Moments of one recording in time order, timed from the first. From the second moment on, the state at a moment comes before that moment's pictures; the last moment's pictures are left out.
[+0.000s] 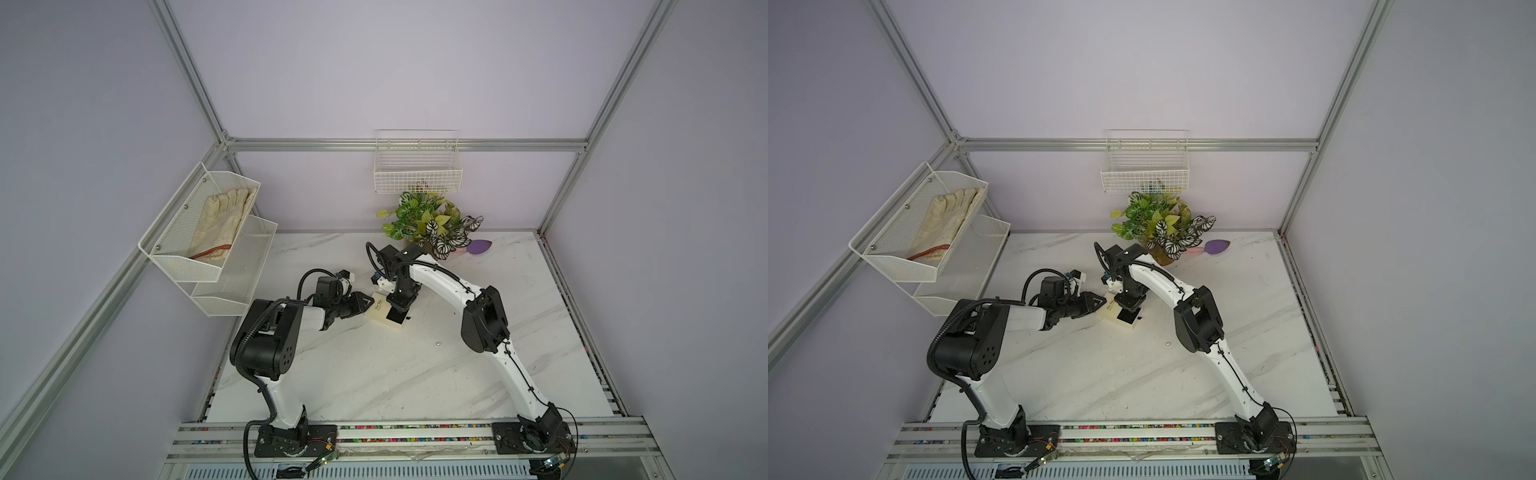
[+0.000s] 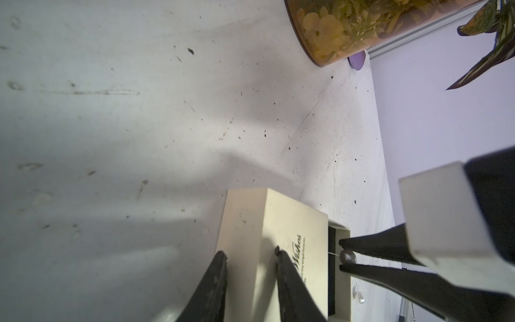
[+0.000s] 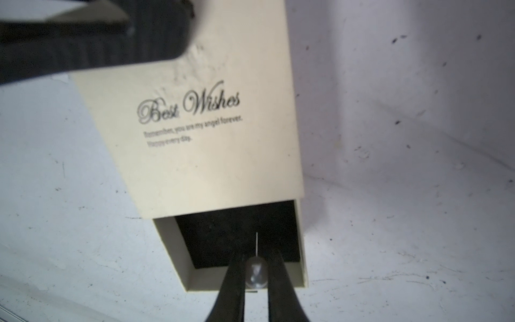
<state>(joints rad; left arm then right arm) -0.17 1.82 0.78 0.32 0.60 -0.54 0.70 2.49 2.37 -1.39 -0.07 -0.25</state>
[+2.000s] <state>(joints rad) -0.18 1.84 0.81 0.32 0.60 -0.54 0.70 2.52 2.37 -1.38 -0.04 -0.23</state>
